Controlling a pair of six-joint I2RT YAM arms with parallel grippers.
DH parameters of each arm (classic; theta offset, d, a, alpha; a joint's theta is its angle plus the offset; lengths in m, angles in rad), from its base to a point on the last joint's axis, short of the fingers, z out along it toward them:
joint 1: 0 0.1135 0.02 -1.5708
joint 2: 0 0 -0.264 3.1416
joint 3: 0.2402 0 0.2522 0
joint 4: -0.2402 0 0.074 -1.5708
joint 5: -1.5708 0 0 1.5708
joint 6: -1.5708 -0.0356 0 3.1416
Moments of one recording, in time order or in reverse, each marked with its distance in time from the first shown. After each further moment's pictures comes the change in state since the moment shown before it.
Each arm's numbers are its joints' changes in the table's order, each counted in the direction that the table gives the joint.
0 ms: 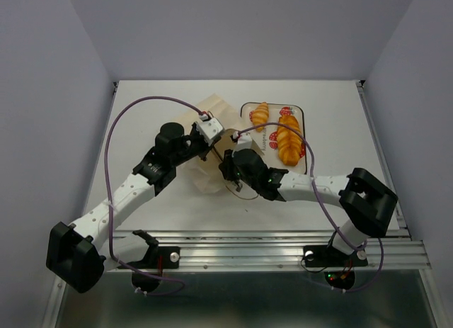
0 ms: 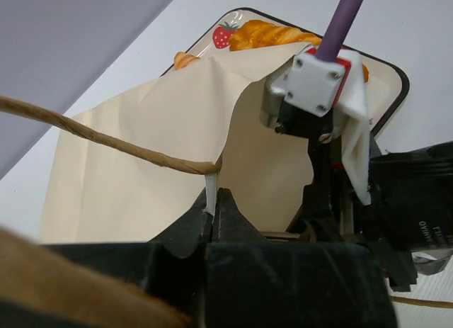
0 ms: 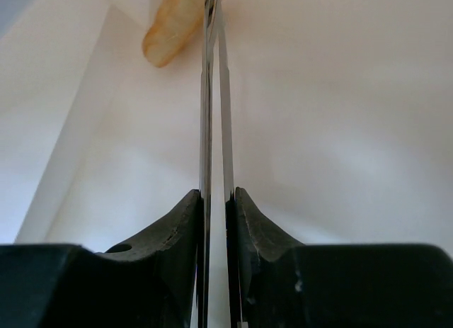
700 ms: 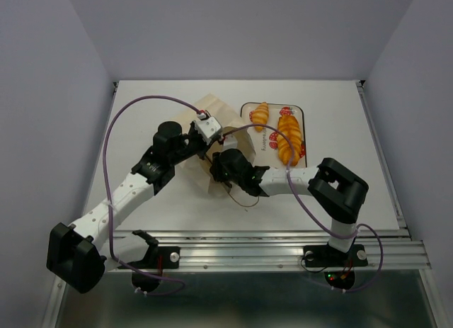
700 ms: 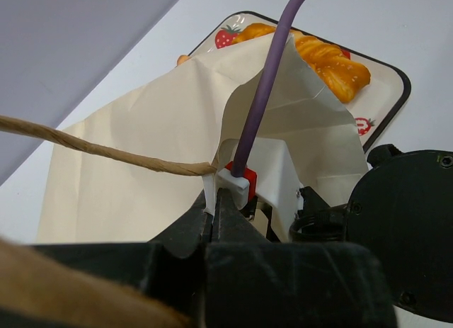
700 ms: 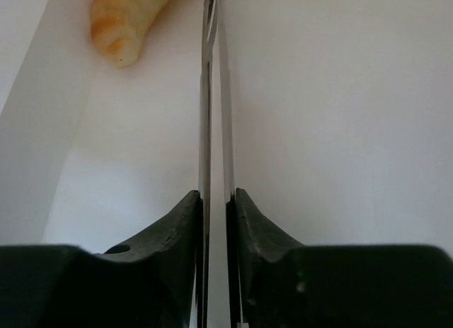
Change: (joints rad) left arm 0.021 0.000 0.002 0.006 -0.027 0.001; right arm -0.002 0.213 0.119 0.028 0.095 0.006
